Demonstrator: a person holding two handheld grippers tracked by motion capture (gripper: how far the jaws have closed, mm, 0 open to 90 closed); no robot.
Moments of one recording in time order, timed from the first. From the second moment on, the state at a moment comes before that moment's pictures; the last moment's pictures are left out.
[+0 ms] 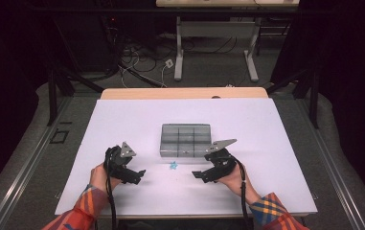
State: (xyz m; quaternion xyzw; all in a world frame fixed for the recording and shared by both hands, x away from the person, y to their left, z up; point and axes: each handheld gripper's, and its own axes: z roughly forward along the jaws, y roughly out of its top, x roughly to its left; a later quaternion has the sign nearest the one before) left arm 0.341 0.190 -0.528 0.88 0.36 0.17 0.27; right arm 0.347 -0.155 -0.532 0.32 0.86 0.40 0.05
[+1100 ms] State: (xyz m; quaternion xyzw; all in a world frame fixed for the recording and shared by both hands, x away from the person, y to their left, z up) left arm 0.342 0.188 -0.530 0.88 0.35 0.18 0.26; right arm 0.373 -0.125 -0.546 0.35 0.84 0.40 0.09
